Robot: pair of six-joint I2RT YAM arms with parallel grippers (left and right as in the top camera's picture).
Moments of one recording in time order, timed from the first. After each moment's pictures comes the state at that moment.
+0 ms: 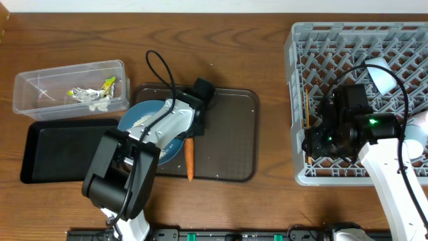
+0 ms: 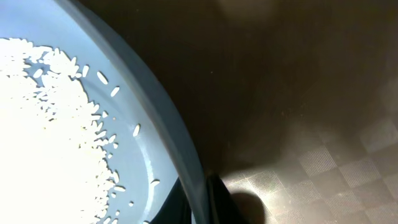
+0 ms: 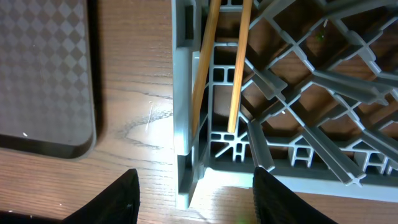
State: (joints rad) left arm -0.44 1.88 1.14 -0.80 -0.25 -0.53; right arm 0.11 1.29 1.05 -1.14 -0.13 0.13
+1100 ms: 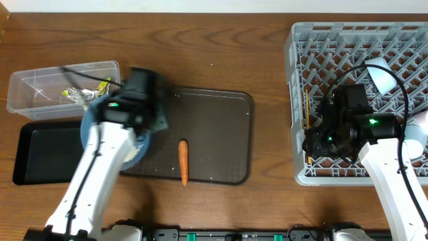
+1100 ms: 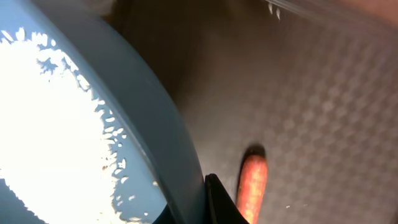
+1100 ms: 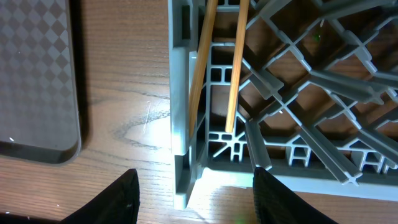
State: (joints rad) left arm -0.14 1.38 1.14 -1.00 -0.08 -0.42; right arm 0.11 1.29 1.05 -1.14 -0.12 0.13
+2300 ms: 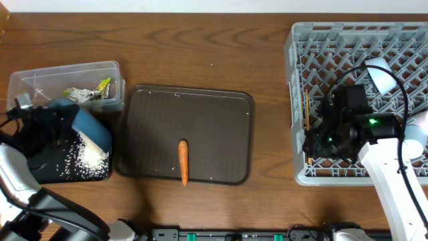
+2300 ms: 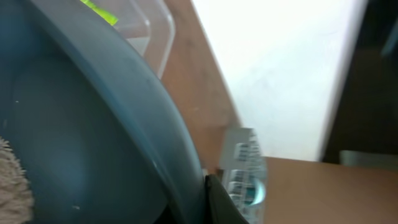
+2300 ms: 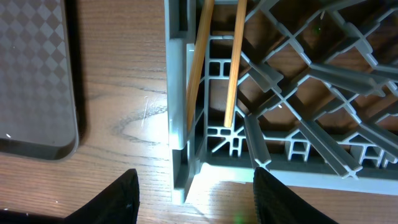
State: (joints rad) left arm 0.90 1.55 1.12 -0.84 1.19 -0.16; right arm 0.11 1.29 1.05 -1.16 -0.12 0.13
